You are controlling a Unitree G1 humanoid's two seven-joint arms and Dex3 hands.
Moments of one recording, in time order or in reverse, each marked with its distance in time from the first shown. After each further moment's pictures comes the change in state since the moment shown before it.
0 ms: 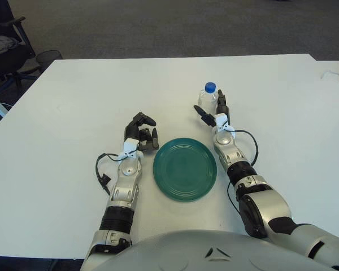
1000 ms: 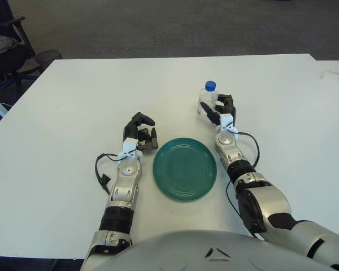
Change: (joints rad) left arm 0.003 -0.001 0.001 -0.016 0.001 0.020 0.009; right arm -0.026 0.019 -0.089 0.111 0.042 -0.179 -0.183
